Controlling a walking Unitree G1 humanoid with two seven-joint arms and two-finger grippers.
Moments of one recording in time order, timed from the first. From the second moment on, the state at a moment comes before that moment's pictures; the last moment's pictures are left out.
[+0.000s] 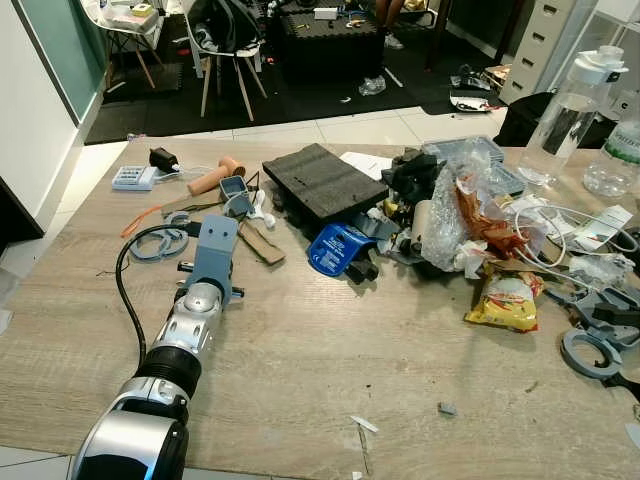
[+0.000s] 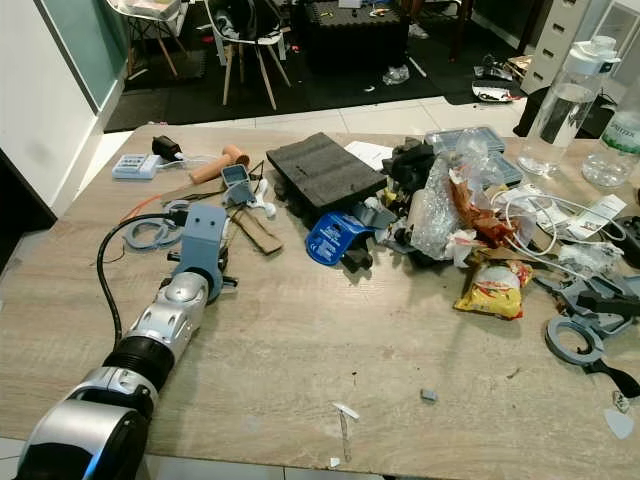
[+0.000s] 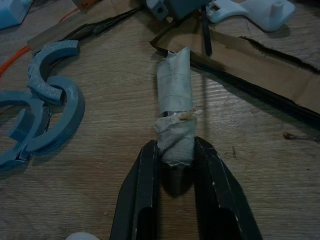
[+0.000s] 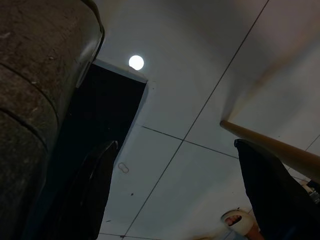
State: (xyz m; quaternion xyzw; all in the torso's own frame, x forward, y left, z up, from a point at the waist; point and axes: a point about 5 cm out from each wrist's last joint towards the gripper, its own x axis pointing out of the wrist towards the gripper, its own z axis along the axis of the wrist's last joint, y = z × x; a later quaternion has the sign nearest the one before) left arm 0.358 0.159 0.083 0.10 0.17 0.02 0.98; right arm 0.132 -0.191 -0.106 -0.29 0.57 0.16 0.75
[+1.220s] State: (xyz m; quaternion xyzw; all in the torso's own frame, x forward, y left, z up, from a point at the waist) left arm 0.249 0.130 0.171 -0.30 -0.09 -0.54 0.78; right arm 0.129 -0.190 -0.107 -0.31 0.57 0.17 0.74
